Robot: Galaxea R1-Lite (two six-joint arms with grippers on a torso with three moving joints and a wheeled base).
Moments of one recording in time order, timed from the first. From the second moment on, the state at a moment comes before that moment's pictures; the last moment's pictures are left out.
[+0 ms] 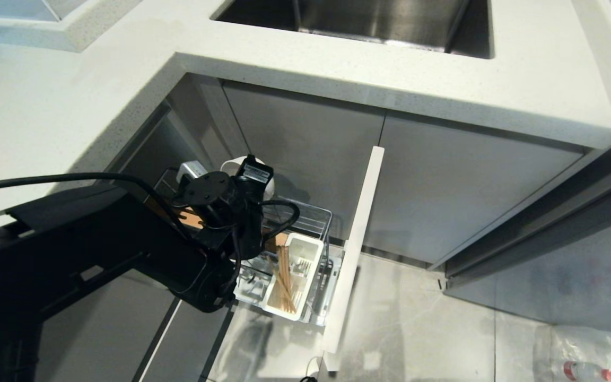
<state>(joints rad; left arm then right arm) -0.52 2.14 -1.02 -1.52 0.59 -0.75 0.00 0.00 0.00 0.00 -0.02 0.04</state>
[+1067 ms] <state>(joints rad) -0.51 2.09 -0.92 -1.52 0.51 -1.15 0.00 0.00 0.00 0.00 -0.02 0.04</state>
